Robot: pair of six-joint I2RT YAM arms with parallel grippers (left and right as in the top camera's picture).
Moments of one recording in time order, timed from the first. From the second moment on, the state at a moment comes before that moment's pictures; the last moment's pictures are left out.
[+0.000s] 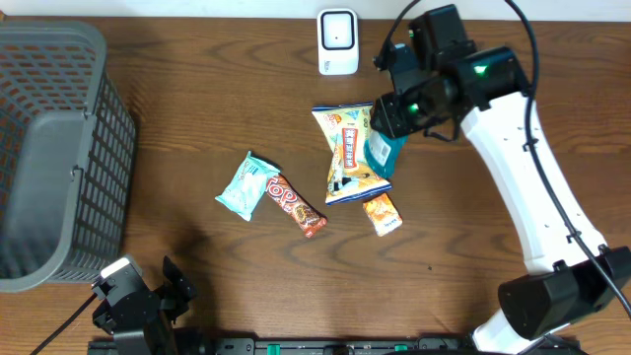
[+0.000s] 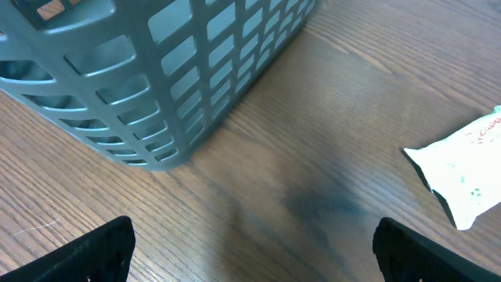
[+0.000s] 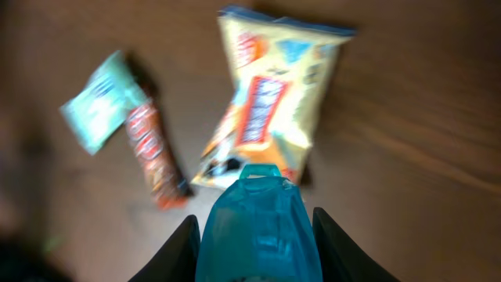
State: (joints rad) left arm 0.07 0.01 0.45 -1.11 -0.35 -0.33; right arm 0.36 1.78 1.87 -1.26 -0.22 0.01
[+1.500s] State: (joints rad) left arm 0.07 0.01 0.45 -1.11 -0.35 -0.33; right arm 0.53 2.63 2.35 0.11 0.91 -0.62
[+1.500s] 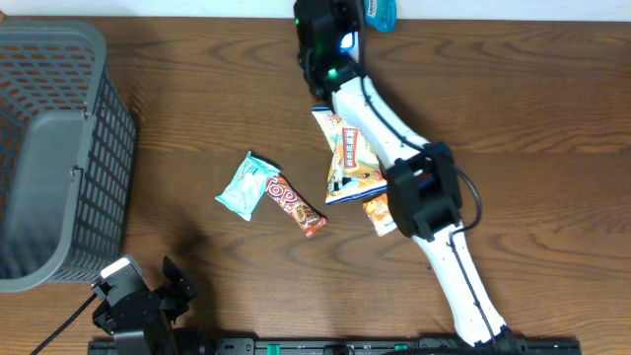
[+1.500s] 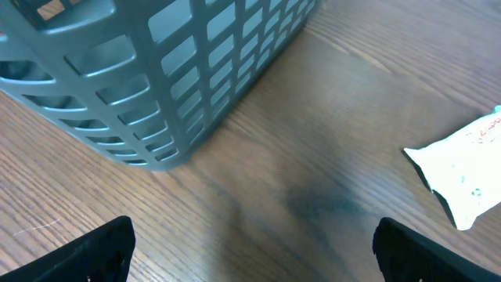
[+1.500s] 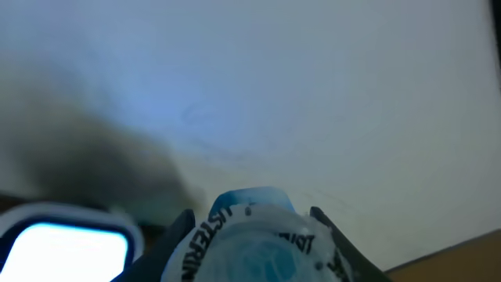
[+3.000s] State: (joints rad) left arm 0.07 0.01 0.45 -1.11 -0.35 -0.33; right arm 0.01 2.39 2.09 -0.59 1.06 -0.35
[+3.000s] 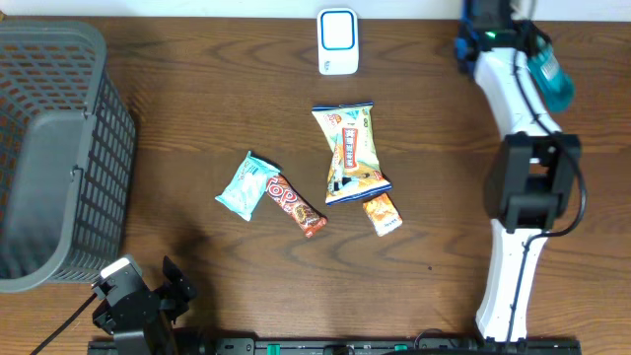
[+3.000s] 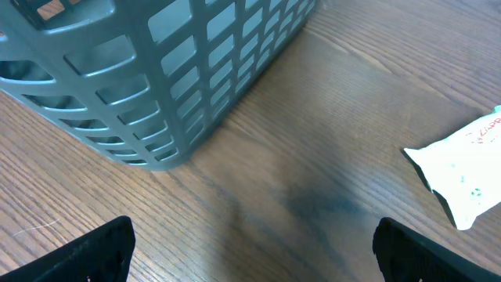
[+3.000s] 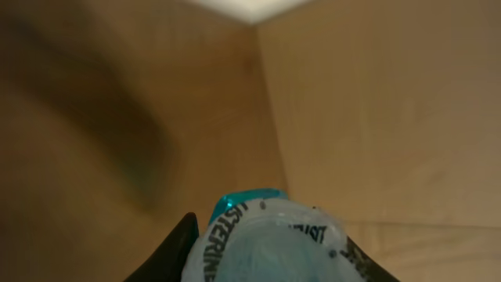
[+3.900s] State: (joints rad) left arm 0.07 0.01 0.45 -1.11 -0.35 -0.33; right arm -0.44 2.40 1.90 -0.83 0.91 0.15
